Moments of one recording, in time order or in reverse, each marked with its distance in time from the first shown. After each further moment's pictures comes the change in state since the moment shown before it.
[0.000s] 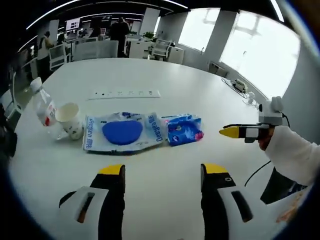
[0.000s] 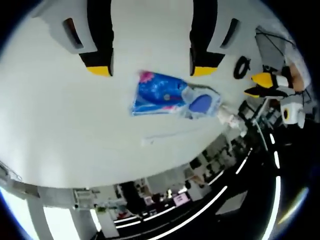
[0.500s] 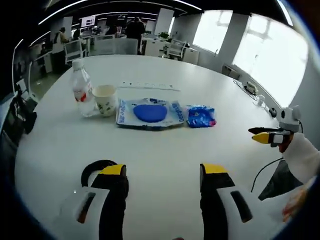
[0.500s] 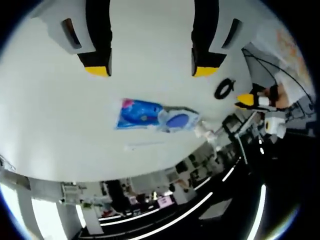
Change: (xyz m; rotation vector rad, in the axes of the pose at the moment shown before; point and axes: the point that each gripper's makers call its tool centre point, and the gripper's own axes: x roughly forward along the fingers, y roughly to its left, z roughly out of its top) left arm -0.065 0.046 -0.051 -0.071 -0.005 0.109; right arm -0.067 0.037 -0.046 -0.051 0.002 0.070
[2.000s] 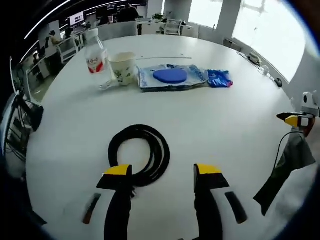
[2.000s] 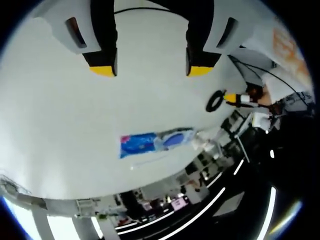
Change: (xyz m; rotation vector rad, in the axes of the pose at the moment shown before) left arm 0.006 0.067 -0.058 0.162 0.187 0.059; right arm -0.040 0.043 -0.072 0.153 0.031 -0.049
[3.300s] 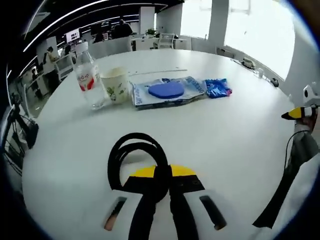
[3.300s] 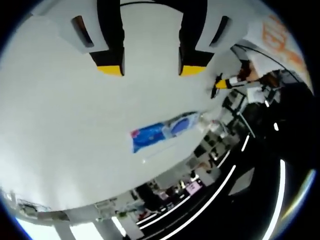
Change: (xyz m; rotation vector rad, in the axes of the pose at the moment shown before) left arm 0.012 -0.008 0.035 0.066 -0.205 -0.034; right arm 0.002 -0.009 0.012 0.164 -0.089 -0.009
